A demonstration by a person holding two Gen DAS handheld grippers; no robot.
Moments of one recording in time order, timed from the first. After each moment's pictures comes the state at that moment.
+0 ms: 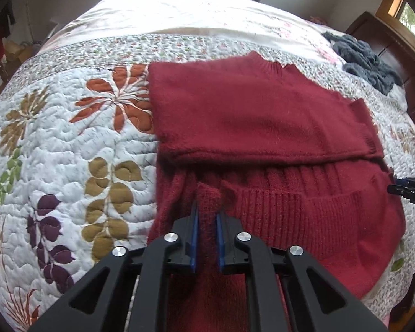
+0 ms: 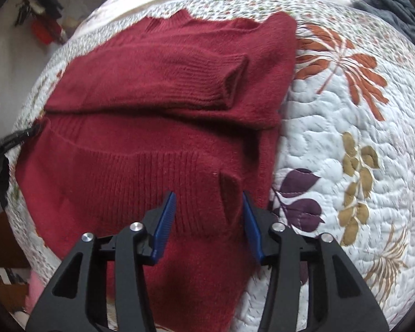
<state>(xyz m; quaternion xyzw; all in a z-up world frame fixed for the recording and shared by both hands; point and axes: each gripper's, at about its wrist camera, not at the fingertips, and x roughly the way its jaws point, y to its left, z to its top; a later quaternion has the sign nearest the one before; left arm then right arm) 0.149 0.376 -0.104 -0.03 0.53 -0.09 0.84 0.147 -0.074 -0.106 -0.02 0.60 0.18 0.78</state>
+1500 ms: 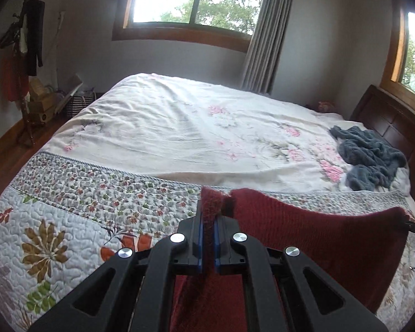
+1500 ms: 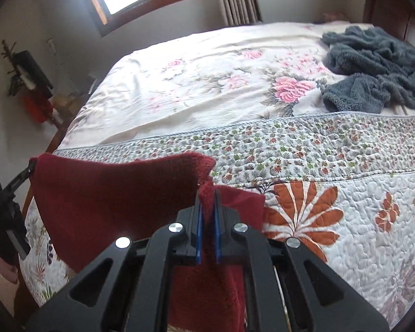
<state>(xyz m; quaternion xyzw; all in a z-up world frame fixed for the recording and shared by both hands) 0.300 0.384 0.036 -0.07 0.35 -0.02 0.94 0.289 -0.102 0.039 0.08 0.47 0.12 0.87</state>
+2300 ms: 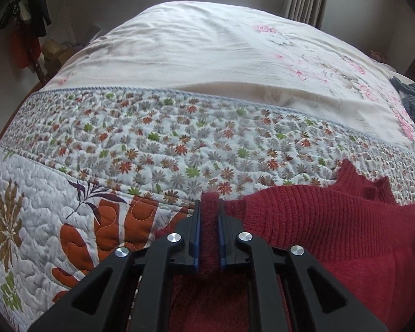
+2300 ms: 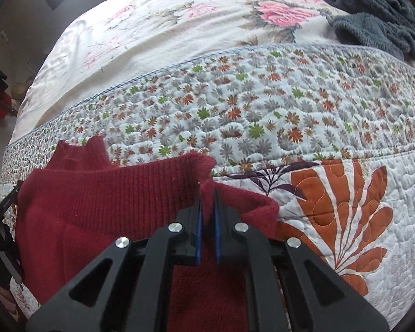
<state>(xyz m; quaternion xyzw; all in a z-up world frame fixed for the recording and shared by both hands) 0.377 0.391 -0.120 -0.05 0.50 0.07 0.86 0.370 -0.085 -0.104 0.07 0.58 0.04 0.81</state>
